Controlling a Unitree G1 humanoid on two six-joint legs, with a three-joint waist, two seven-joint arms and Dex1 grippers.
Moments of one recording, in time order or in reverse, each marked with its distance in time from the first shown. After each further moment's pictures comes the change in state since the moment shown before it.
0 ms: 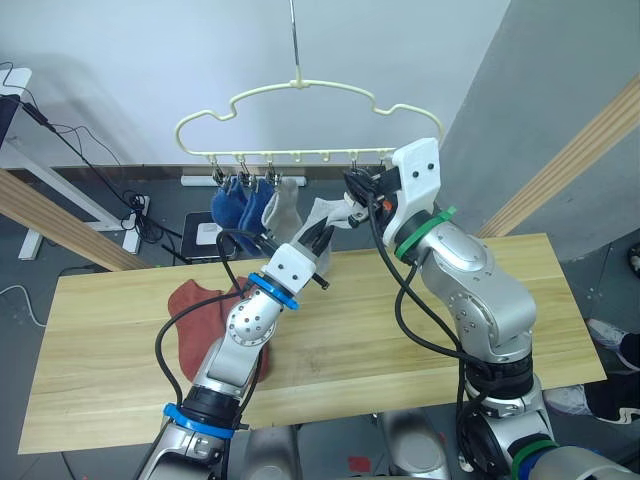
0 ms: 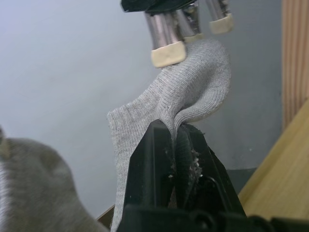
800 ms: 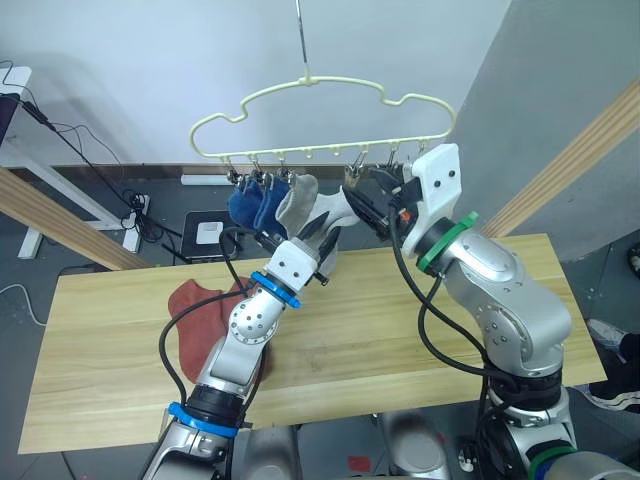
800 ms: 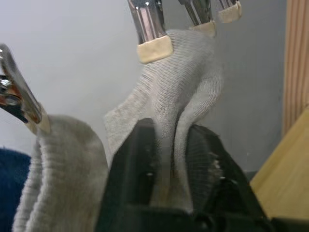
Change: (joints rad) left arm -0.001 -0.019 0.005 0.000 -0.037 0.010 -0.037; right arm 0.056 -0.133 -0.033 -0.135 0.088 0.058 0.082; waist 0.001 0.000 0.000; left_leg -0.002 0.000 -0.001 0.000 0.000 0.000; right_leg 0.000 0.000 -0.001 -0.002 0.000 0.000
